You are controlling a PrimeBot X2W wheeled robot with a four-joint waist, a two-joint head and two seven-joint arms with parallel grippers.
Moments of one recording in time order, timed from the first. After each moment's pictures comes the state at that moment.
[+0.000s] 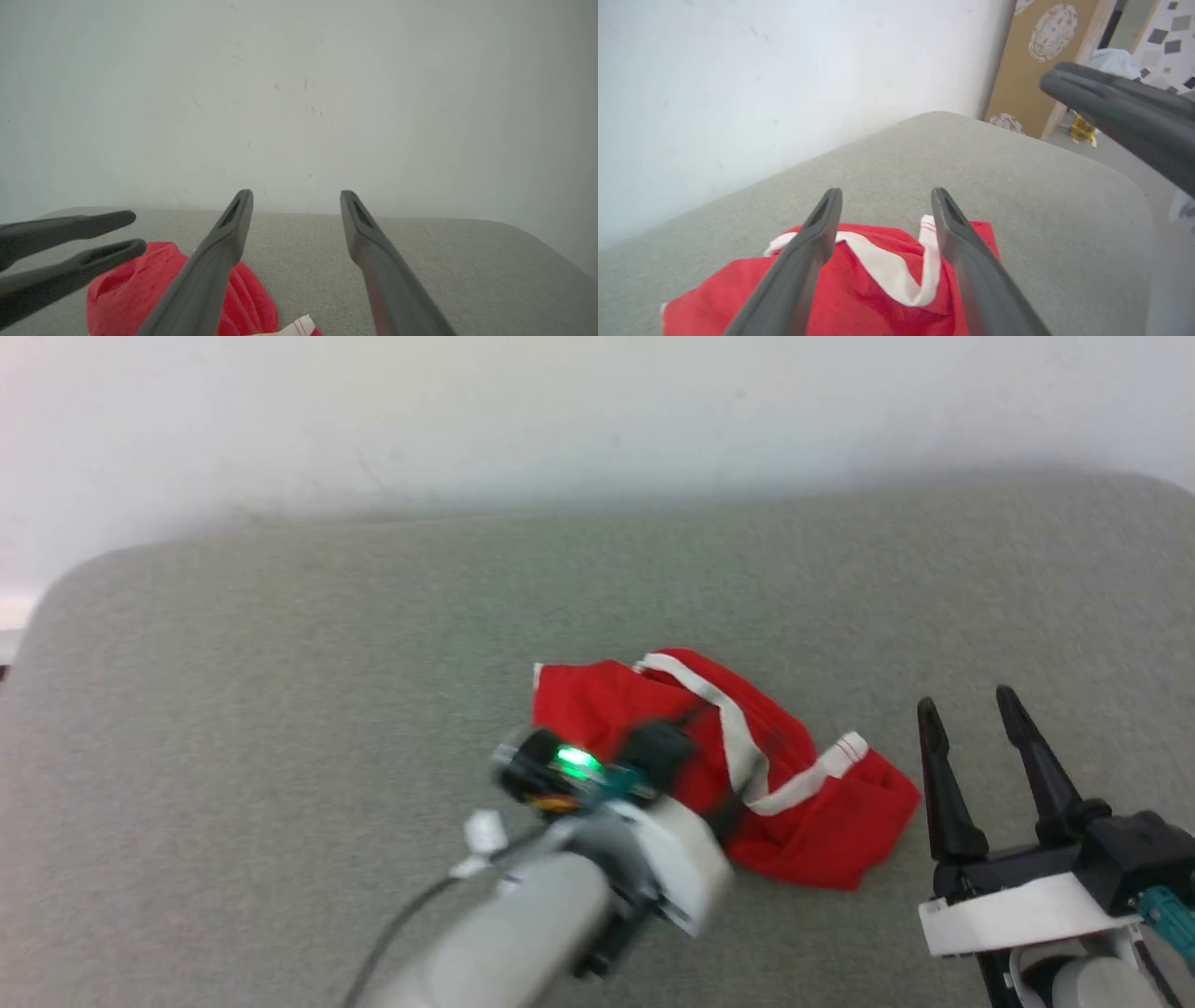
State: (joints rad) left arm -0.52 0.08 -0.84 0.37 -0.39 0.06 -0.07; right arm 0.00 -0.05 0.00 -0.04 0.10 0.13 -0.26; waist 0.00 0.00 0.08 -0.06
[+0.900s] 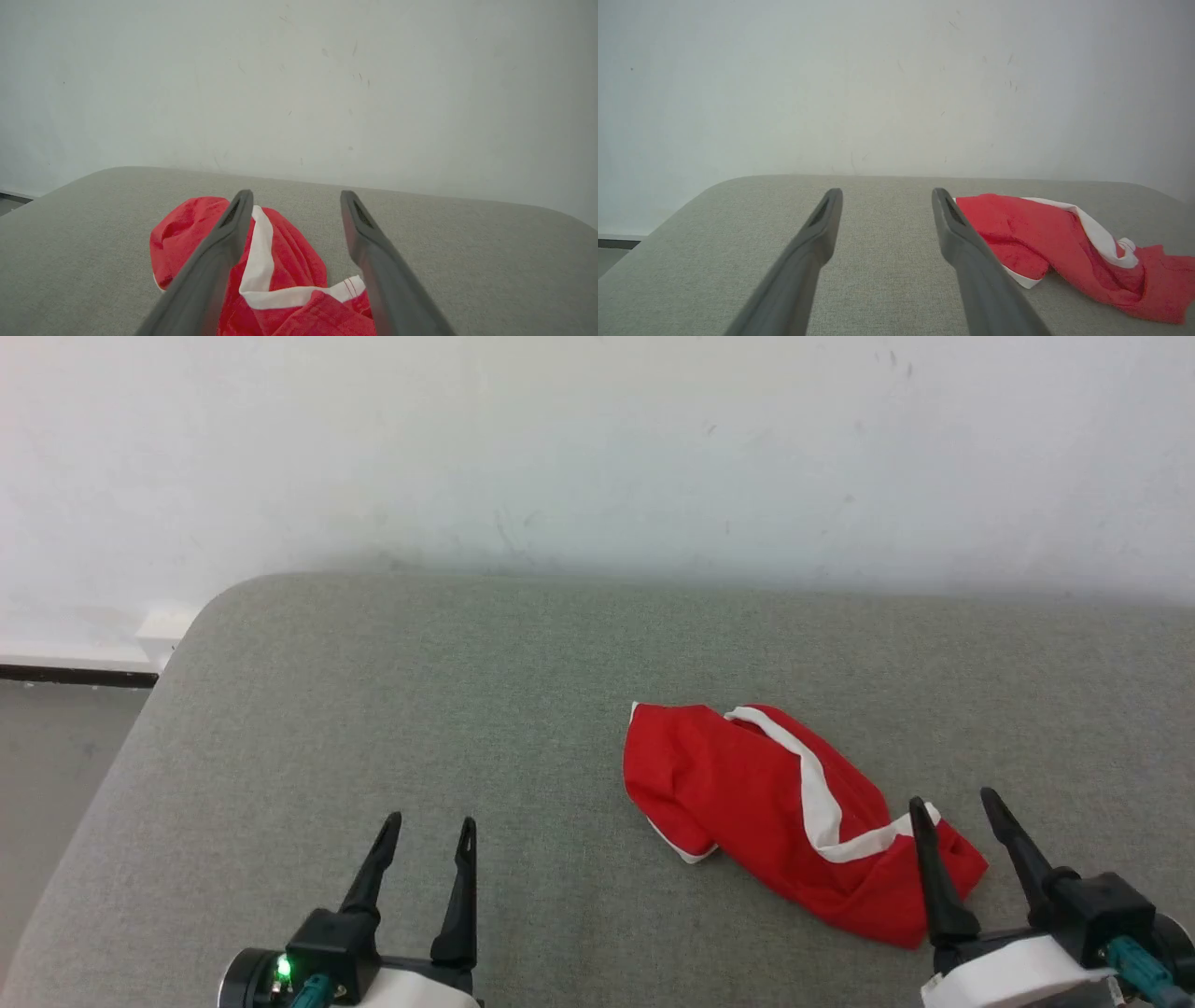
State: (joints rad) left arm 0.06 0.28 -0.40 -0.01 -0.34 0.26 -0.26; right arm 0.11 -0.05 -0.01 0.05 0.09 0.13 -0.23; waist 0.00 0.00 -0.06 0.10
